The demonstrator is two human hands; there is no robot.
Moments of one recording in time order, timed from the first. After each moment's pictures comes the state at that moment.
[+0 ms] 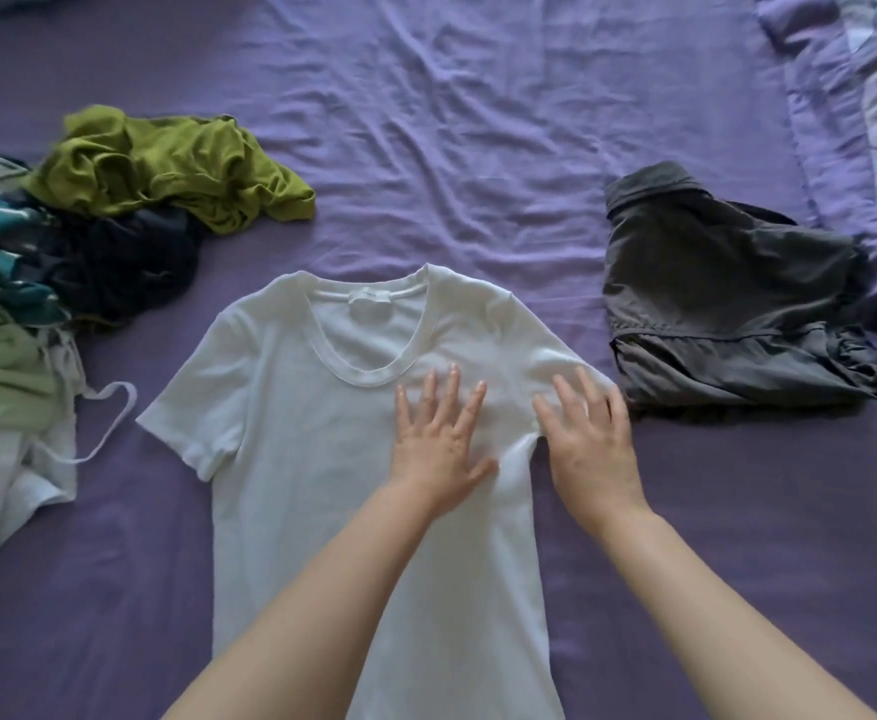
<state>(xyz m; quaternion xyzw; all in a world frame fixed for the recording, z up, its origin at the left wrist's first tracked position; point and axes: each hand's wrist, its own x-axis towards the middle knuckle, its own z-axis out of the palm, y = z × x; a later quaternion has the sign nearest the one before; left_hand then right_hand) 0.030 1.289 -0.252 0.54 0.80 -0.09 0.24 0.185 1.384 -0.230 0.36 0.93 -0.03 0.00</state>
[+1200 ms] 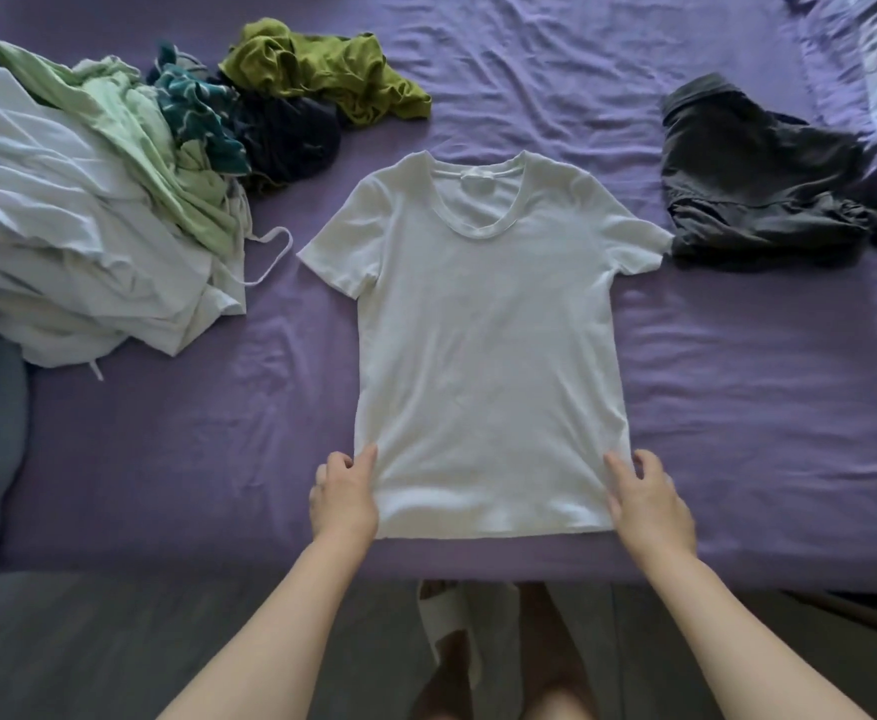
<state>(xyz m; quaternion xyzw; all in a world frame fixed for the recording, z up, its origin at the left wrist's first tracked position) 0.039 0.931 -0.202 0.25 0.92 -0.01 0.30 0.298 1.115 -0.198 0.54 0.80 -0.17 0.19</state>
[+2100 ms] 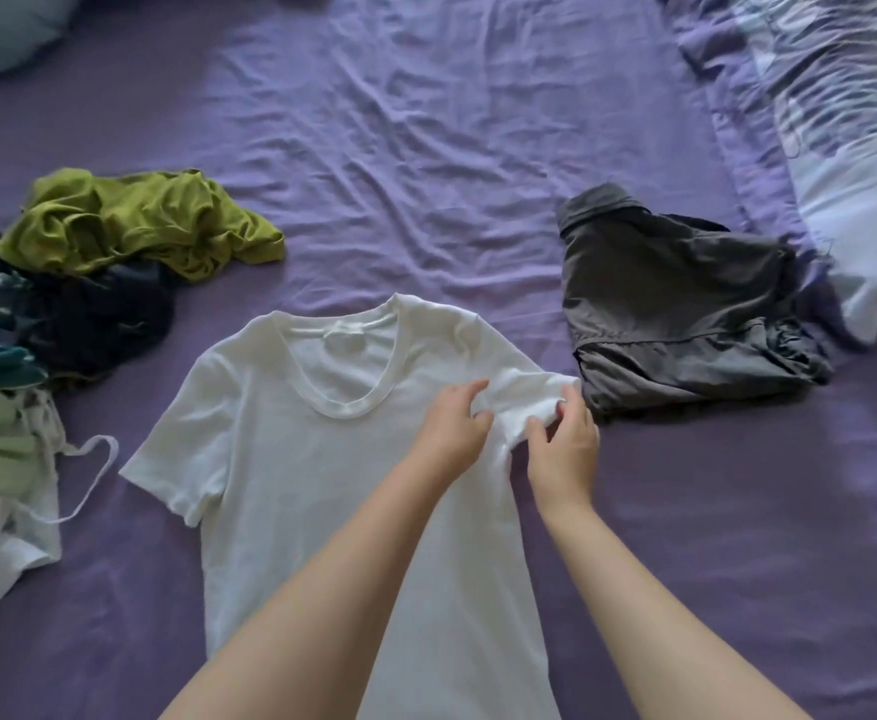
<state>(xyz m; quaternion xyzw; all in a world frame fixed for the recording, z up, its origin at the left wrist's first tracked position) 0.037 1.354 -0.208 0.33 0.79 0.22 0.47 0.159 1.384 -0.227 0.66 0.63 -0.36 -0.20</state>
